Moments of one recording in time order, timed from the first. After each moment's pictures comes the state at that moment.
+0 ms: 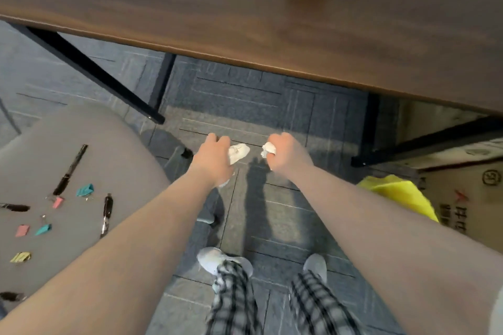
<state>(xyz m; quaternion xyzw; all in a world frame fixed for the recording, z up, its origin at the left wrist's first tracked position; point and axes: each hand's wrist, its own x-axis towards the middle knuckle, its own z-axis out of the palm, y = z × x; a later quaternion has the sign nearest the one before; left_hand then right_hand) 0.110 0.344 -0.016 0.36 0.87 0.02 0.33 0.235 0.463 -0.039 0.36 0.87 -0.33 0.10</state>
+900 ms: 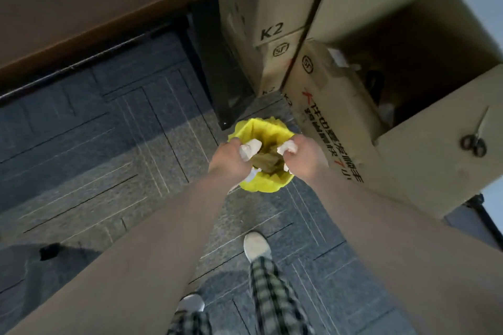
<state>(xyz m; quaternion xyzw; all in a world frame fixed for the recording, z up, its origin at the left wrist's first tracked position) 0.526 0.595 -0.159 0.54 0.72 -0.05 0.43 0.697 0.596 -0.170 0.74 0.54 -0.40 0.00</state>
